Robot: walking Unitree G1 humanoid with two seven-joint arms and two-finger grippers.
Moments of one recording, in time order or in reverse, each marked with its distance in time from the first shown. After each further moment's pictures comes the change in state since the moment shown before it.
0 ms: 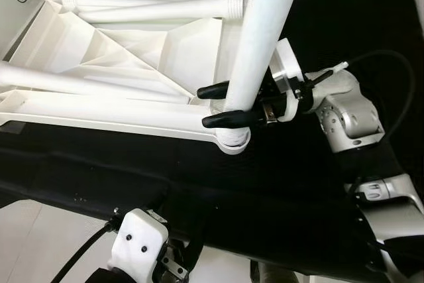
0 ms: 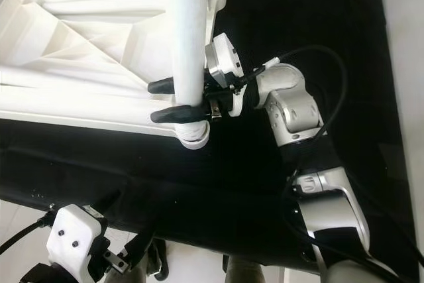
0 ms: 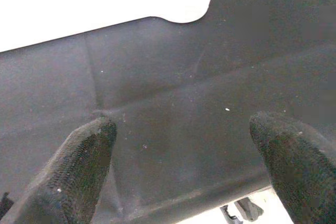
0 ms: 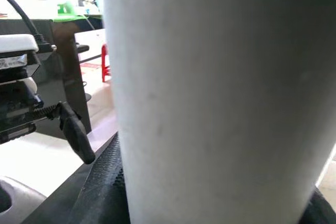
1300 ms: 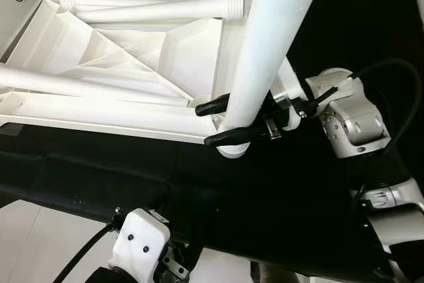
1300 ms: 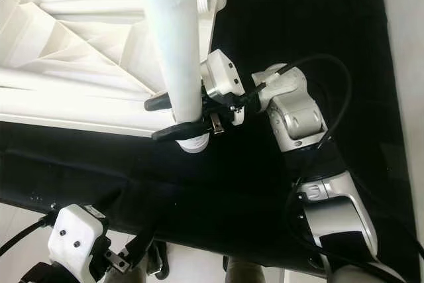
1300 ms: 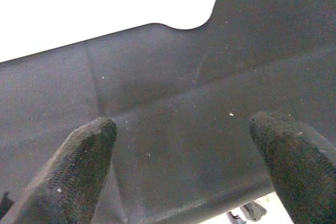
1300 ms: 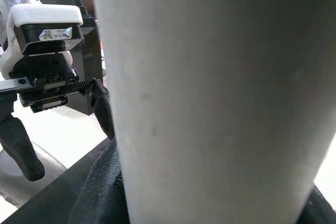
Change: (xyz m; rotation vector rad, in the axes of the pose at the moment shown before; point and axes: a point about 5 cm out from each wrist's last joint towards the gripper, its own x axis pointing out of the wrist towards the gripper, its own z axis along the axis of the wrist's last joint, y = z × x) left arm 0.001 0.000 0.001 0.015 -0.011 0.001; right arm 0.005 0.017 0.004 -0.070 0.089 0.151
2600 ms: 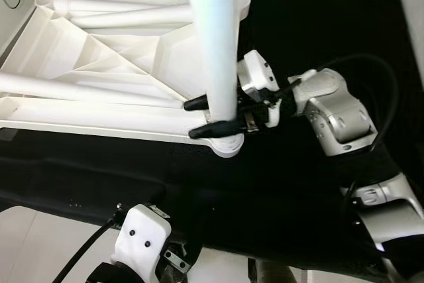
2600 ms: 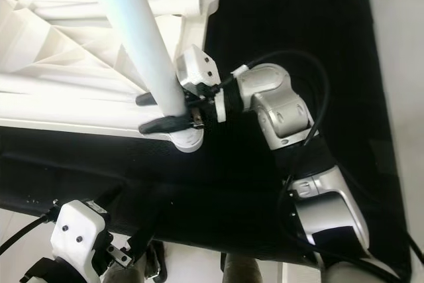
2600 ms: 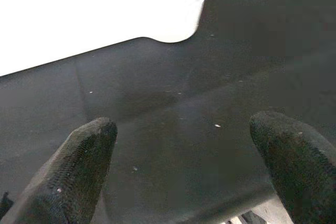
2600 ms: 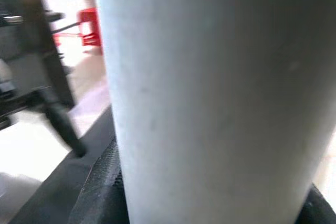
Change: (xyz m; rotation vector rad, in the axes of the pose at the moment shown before) left arm 0.005 0.001 0.000 -0.010 -0.014 0.008; right arm 0.017 -0.015 -0.012 0.158 0.076 -0.229
